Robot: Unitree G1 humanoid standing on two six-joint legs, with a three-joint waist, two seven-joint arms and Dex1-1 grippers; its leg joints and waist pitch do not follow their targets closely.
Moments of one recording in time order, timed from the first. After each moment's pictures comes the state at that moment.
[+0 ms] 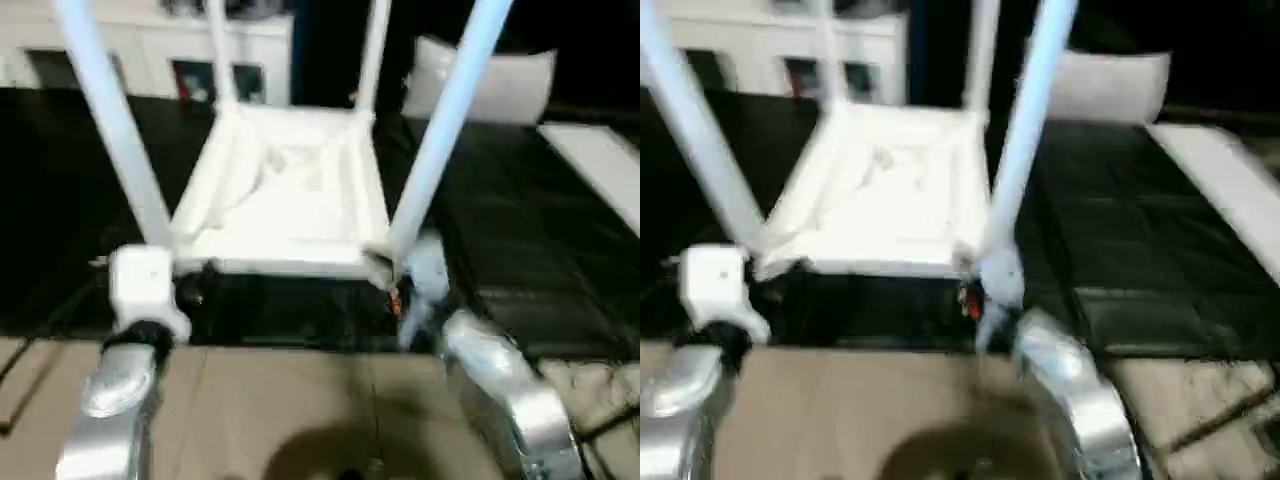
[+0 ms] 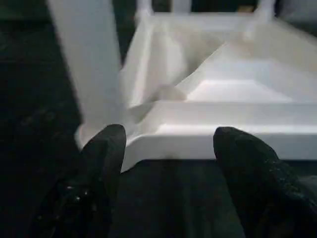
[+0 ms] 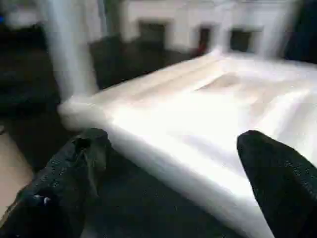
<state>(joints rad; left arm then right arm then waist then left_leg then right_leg) 0.03 0.07 0.19 -0.44 0.02 0.55 -0.18 -0.16 -0.12 0.15 -0.24 0.20 0.40 0.43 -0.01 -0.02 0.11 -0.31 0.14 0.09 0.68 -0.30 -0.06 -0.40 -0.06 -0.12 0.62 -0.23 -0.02</state>
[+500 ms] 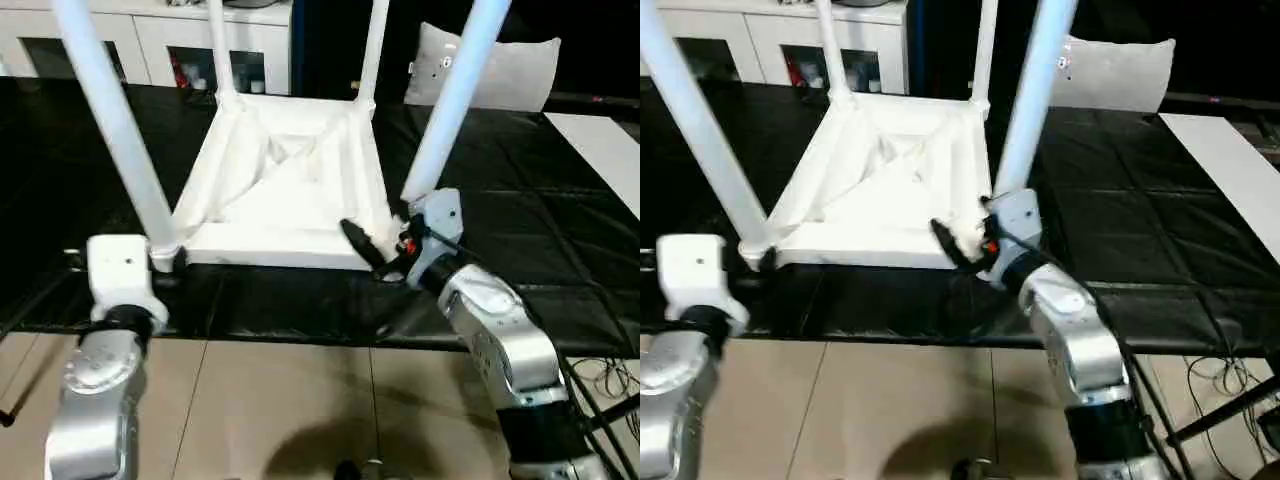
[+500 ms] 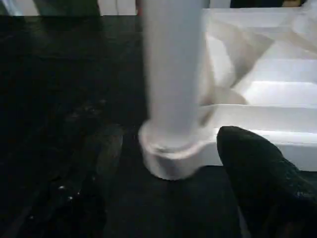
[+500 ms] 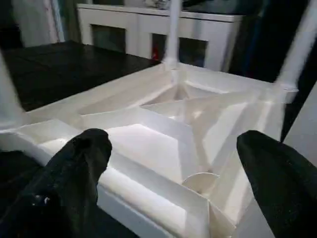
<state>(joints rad) -0.05 0.11 0.25 -0.36 0.03 0.57 -0.12 -0.35 -0.16 0.06 0.03 0.18 0.30 0.38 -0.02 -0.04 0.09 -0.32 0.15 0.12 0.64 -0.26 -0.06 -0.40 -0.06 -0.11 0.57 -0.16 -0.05</state>
